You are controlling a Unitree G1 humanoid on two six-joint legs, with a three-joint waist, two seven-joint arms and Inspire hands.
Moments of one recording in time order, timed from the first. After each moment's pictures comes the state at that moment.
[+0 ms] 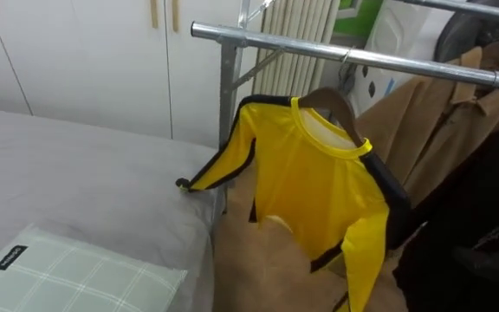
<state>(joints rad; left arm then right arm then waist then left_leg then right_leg) 0.24 0.26 0.35 1.17 0.05 0.33 0.24 -0.01 -0.53 -0.29 0.49 0.25 0.03 -0.05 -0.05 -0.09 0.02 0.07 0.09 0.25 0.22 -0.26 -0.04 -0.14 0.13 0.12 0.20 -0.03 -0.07</state>
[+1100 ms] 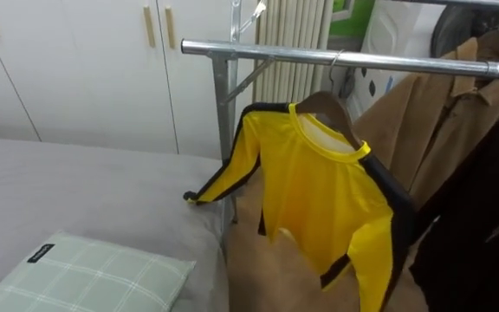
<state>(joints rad) 0.26 0.18 0.22 1.16 -0.08 0.04 0.32 0.18 -0.20 -0.02 1.06 0.44 -0.07 0.16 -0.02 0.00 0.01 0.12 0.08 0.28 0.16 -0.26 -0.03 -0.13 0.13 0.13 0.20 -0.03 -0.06</state>
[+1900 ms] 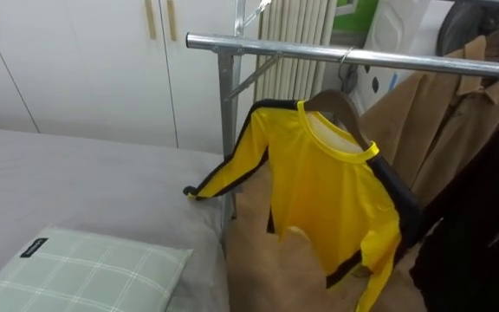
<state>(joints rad) 0.23 0.18 0.11 1.21 -0.12 -0.01 0.22 0.11 -0.18 0.05 1.20 0.42 -0.11 0.21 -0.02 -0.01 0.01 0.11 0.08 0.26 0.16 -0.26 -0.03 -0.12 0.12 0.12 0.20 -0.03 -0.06</state>
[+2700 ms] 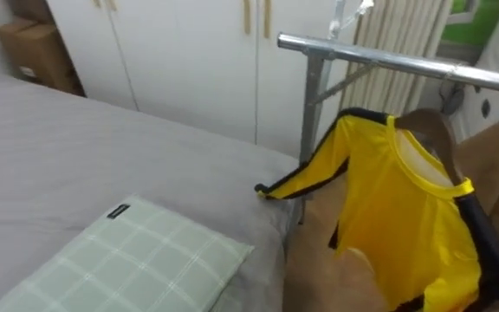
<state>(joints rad) 0.20 0.17 0.06 1.14 -0.12 -0.10 0.18 0.06 -0.20 0.10 1.20 0.17 -0.11 0.19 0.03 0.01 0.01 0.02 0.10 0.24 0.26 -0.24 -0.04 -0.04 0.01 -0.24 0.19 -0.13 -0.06</state>
